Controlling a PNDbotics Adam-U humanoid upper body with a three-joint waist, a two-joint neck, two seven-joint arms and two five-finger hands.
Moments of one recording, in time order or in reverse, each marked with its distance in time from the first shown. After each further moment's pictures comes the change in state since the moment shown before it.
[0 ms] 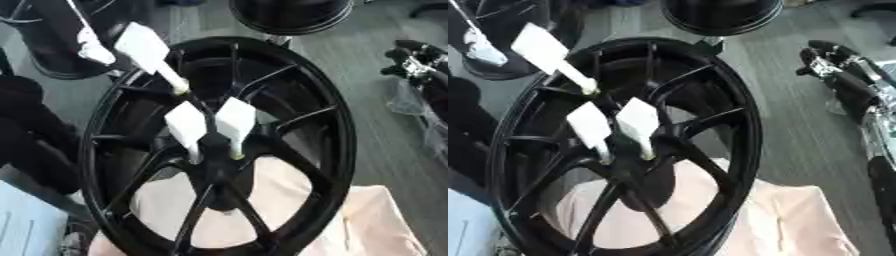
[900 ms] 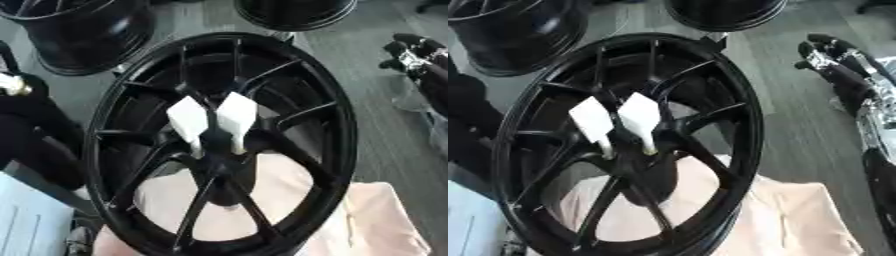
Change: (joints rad) left arm 0.623 0.398 0.483 -0.055 0.268 0.110 0.102; right arm 0.031 -0.022 -0.031 0.000 -0.003 -0.006 -0.036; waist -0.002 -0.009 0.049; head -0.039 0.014
